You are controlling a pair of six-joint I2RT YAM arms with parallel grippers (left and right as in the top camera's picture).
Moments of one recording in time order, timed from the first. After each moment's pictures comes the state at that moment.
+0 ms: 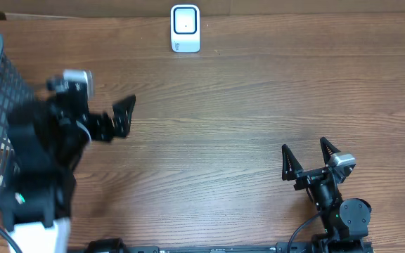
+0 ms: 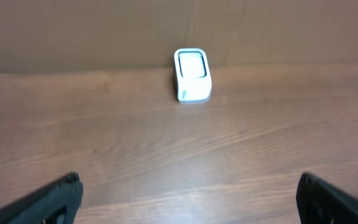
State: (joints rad) left arm 0.08 0.96 1.16 -0.70 0.30 0.00; right arm 0.07 0.01 0.02 -0.02 -0.17 0.20
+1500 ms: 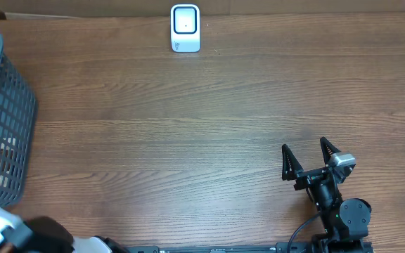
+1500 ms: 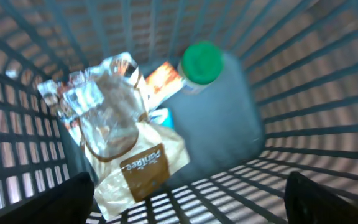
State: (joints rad) left arm 0.85 1.65 1.89 -1.15 -0.09 -0.47; right arm 0.07 0.01 0.02 -0.02 -0.17 0.20
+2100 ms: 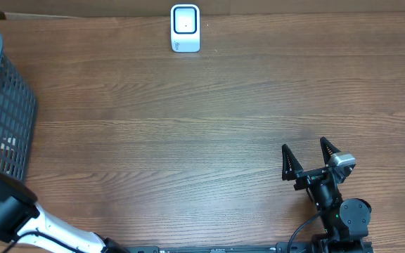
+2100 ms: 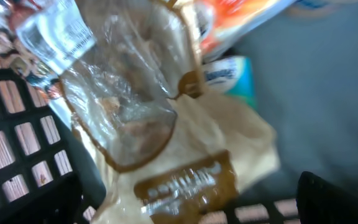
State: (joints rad) left arm 0.85 2.05 1.88 -1.22 -0.20 -0.46; right arm 0.07 0.01 0.02 -0.02 -0.17 0.20
